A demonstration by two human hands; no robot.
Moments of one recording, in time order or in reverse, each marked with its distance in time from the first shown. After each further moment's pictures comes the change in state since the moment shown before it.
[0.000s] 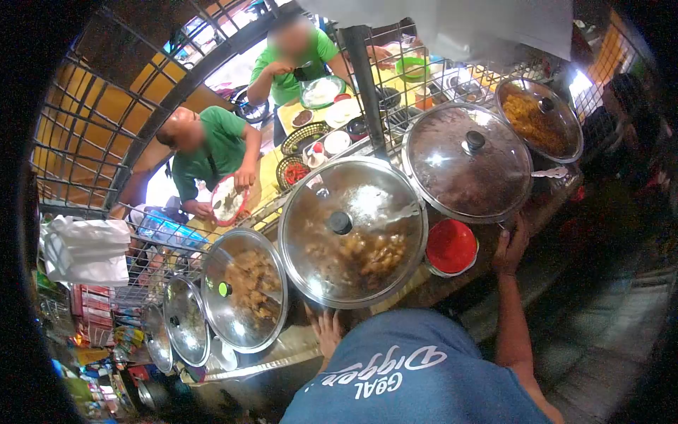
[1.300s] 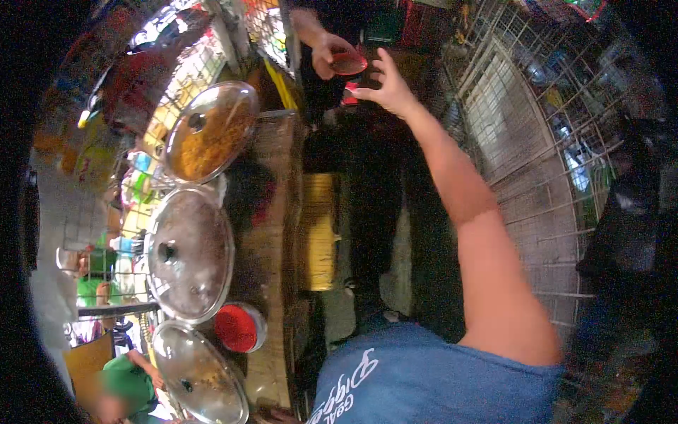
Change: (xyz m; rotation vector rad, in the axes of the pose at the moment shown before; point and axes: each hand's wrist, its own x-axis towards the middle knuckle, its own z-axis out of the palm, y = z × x) left_hand 0.012 0.043 0.037 0.198 0.256 0.218; right_hand 0.140 0.258 -0.314 0.219 0.148 0.499
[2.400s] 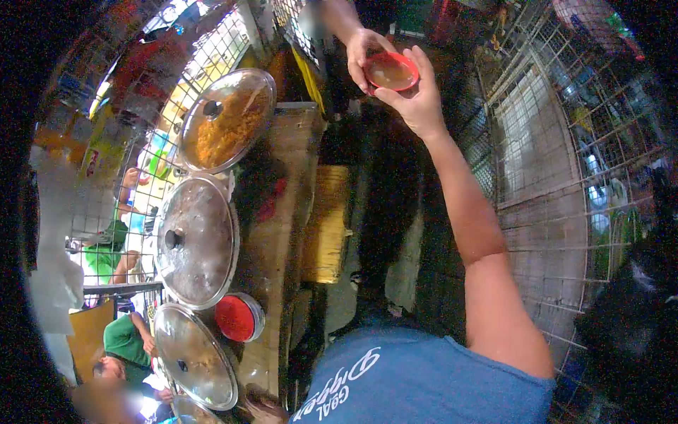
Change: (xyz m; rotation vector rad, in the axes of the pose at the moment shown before) left_hand 0.004 -0.009 -0.021 0.063 -0.012 -0.039; right_hand -0.017 -0.025 0.011 0.248 0.191 -0.334
